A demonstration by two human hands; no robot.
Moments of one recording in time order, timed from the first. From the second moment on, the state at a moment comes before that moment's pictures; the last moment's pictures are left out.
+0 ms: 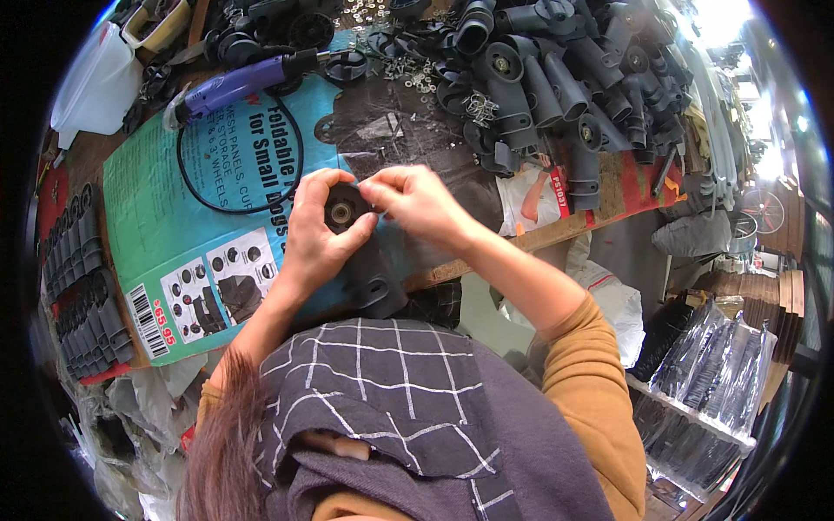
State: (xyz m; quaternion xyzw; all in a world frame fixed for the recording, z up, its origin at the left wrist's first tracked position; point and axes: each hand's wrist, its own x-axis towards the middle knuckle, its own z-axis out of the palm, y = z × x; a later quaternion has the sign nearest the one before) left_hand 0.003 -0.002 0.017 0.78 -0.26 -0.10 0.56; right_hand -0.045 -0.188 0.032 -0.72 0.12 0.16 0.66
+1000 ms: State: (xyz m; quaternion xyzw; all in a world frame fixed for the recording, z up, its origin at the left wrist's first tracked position) left_hand 0.003 -0.010 0.006 0.76 -0.24 -0.05 0.60; right_hand -0.034 -0.154 0.051 -0.93 -0.02 -0.09 0.36
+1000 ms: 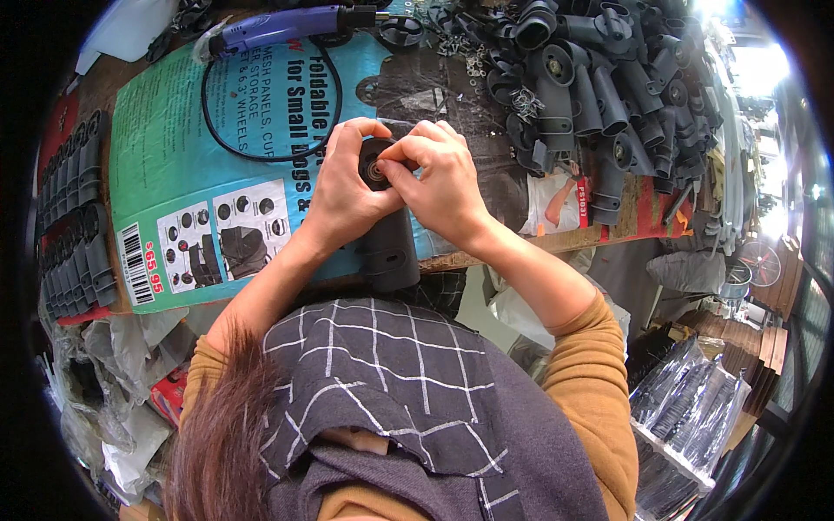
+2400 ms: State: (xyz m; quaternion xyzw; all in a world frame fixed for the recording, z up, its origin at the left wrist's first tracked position) left_hand -0.003 -0.007 0.004 0.74 -0.29 0.02 0.60; right_hand 0.196 -0.073 0.043 -0.98 -0.20 -0.06 -0.02
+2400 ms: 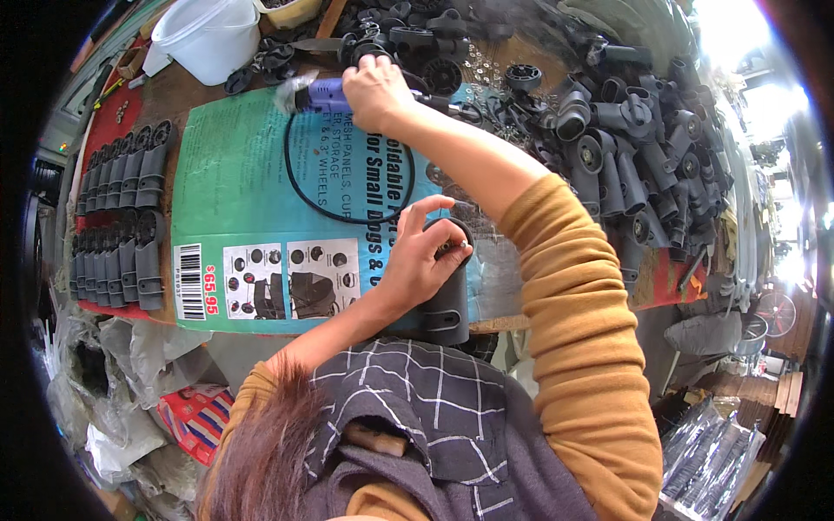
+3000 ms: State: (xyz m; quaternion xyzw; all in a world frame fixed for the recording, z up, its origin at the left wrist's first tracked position) left_hand -0.001 -0.013 -0.004 0.71 -0.29 0.04 0.64; right_hand -0.012 -0.174 0.107 -0.64 -0.07 -0.33 0.69
